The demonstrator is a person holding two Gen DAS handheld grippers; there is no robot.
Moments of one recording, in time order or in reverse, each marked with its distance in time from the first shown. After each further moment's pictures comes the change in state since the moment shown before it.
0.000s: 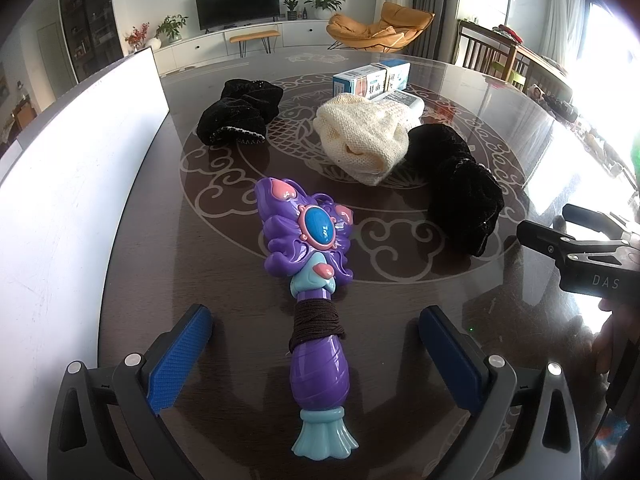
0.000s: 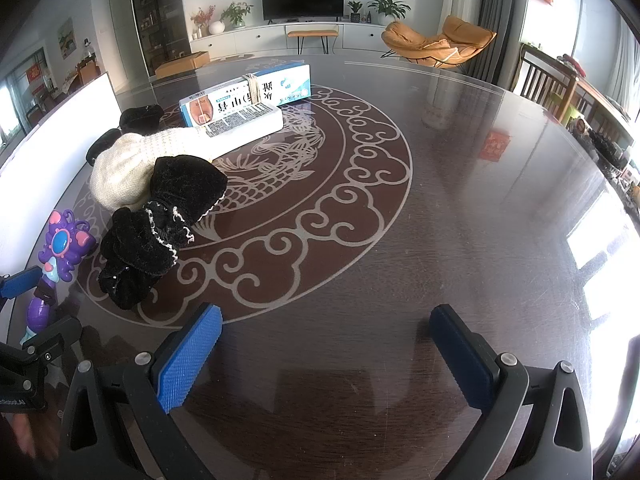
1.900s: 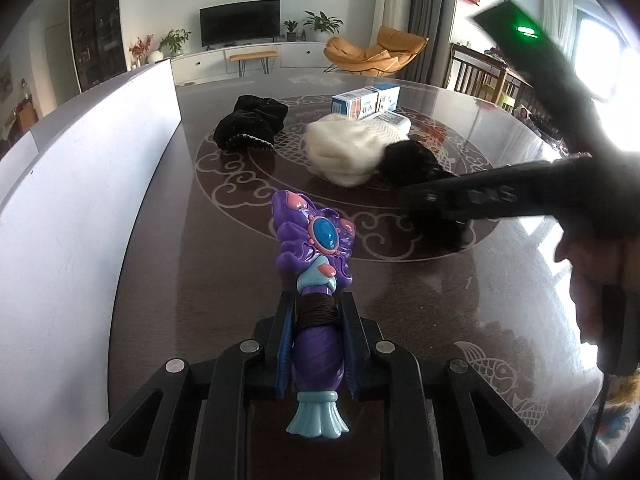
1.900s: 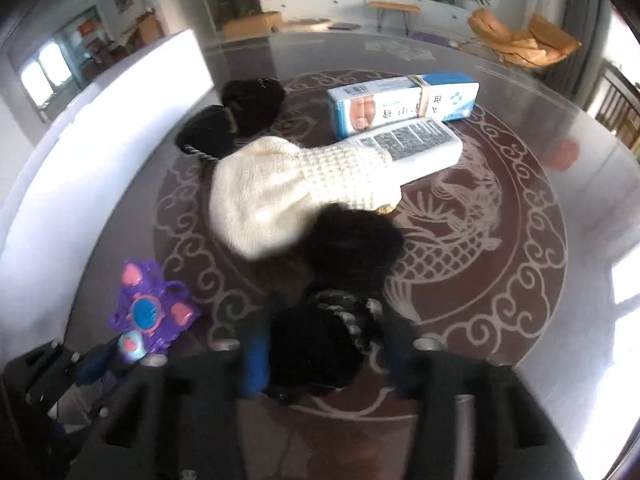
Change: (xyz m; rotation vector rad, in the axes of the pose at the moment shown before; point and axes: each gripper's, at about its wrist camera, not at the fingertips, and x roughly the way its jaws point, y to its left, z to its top) left arm -0.023 0.007 -0.023 -0.027 -0.096 -0.042; right arm 0.004 0.096 0.049 -0.161 0.100 0.224
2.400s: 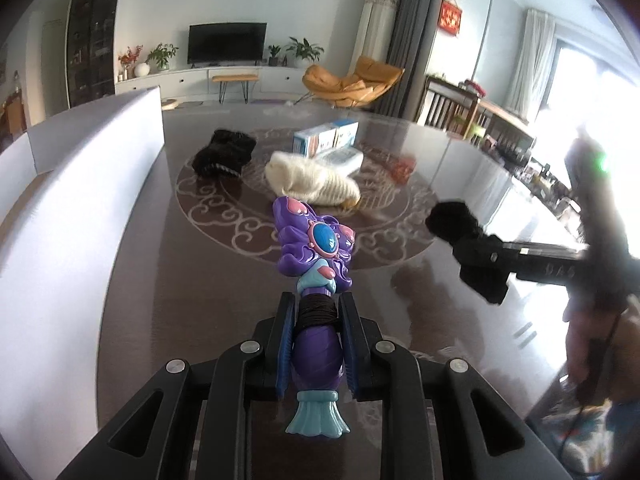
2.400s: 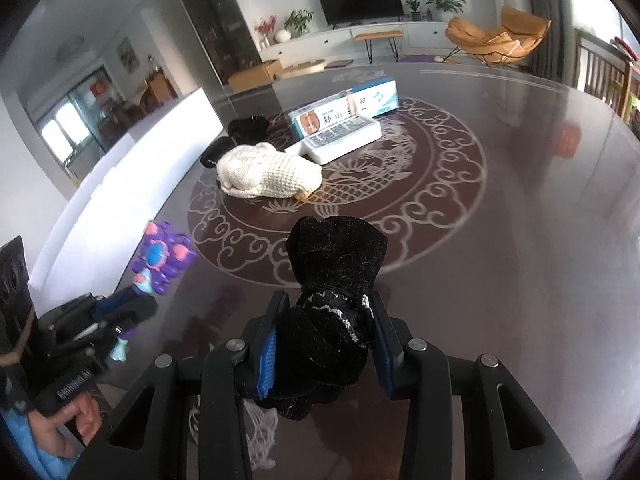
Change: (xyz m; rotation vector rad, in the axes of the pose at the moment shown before) left arm -0.050 -0.010 -0.008 -0.039 -0.112 -0.129; right arm -0.082 -0.060 -0.085 0.138 -0.149 0.119
